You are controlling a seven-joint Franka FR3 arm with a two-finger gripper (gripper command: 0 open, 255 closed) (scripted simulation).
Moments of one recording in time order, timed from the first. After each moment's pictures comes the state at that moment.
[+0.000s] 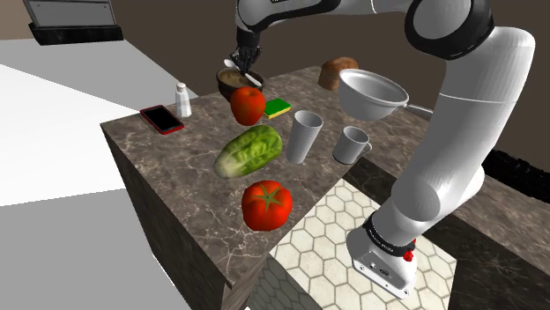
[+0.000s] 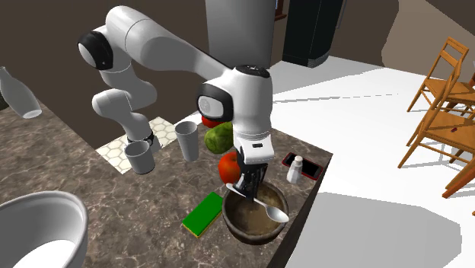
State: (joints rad) arm -0.30 0.35 0.33 -1.61 -0.30 2.07 0.11
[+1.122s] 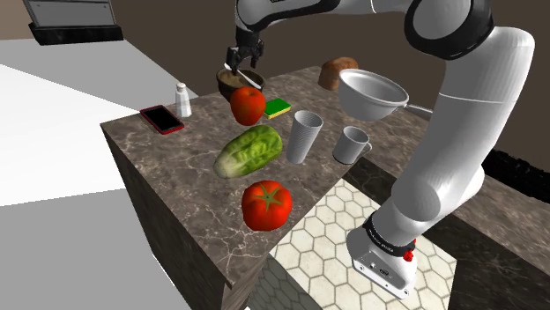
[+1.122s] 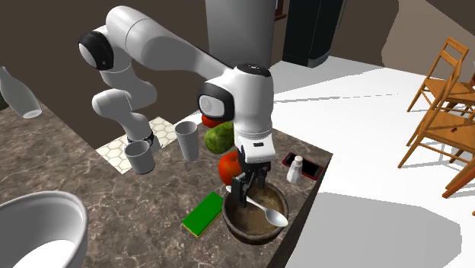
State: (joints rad) arm -0.29 0.35 0.34 -1.61 -0.30 2.07 0.11
